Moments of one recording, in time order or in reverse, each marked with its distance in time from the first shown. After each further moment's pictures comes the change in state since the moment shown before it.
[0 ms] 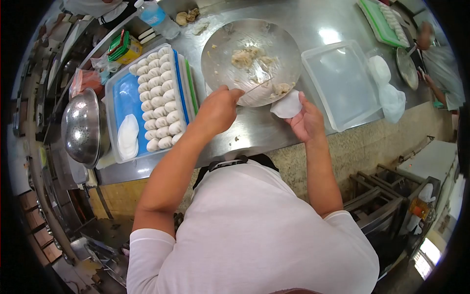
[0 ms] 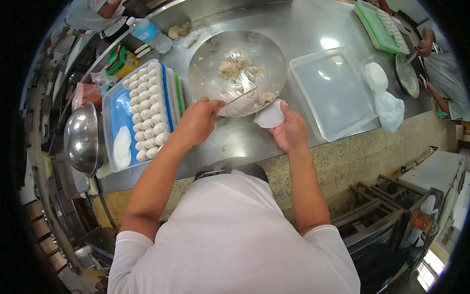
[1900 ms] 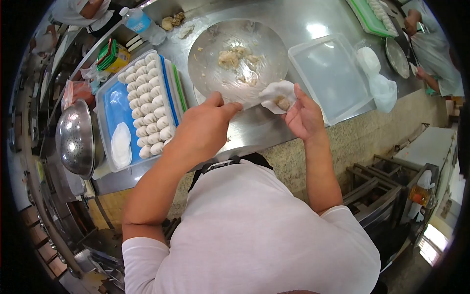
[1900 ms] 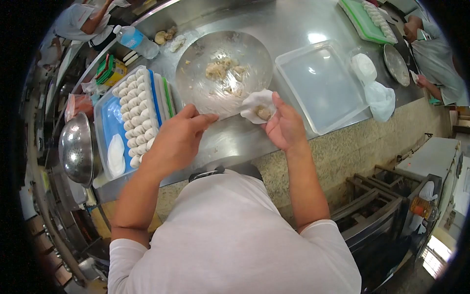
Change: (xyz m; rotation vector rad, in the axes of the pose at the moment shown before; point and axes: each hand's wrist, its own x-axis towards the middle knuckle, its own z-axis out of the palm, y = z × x) left_hand -0.044 0.047 -0.043 0.100 -0.030 0.187; right_hand -0.017 -0.023 0.018 -0.004 -0.203 -0.014
